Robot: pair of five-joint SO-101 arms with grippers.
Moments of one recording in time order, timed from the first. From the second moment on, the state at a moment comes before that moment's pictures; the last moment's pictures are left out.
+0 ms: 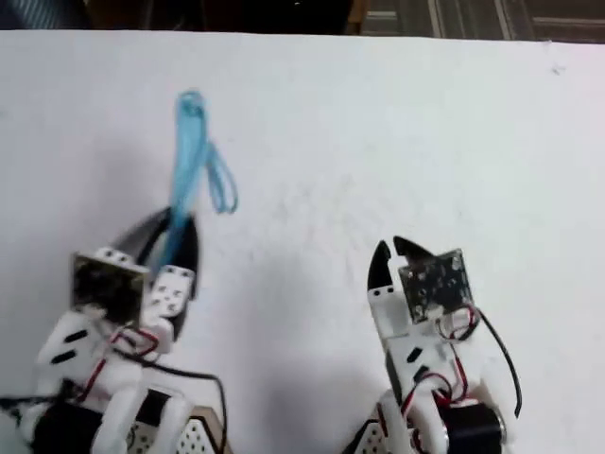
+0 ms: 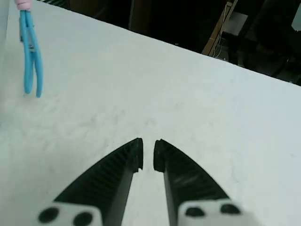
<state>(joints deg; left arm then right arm) 9.5 -92.5 56.6 63.7 -5.8 -11.1 -101.9 66.0 67.1 13.4</state>
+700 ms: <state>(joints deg) 1.5 -93.3 57.3 73.9 -5.2 -11.2 -102.7 91.9 62.9 14.0</state>
